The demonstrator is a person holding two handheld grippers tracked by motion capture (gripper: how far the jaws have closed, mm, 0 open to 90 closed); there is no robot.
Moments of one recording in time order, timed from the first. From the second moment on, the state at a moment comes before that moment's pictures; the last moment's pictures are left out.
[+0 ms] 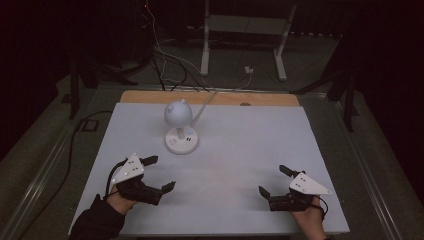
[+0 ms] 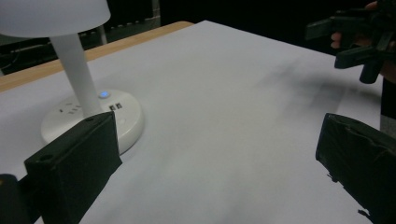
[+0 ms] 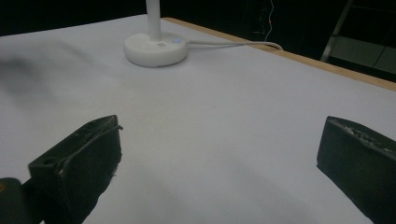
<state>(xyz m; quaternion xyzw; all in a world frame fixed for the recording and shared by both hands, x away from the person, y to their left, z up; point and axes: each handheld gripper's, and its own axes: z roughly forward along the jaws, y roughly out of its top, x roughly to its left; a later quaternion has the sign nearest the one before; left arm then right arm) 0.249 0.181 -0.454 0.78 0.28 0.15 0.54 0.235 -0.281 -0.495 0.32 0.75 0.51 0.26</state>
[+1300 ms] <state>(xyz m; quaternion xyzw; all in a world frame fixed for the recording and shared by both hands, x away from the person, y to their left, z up) 0.295 0.136 -0.457 0.79 0.29 0.18 0.51 0.235 -0.282 -0.495 0.33 0.75 0.52 0.25</state>
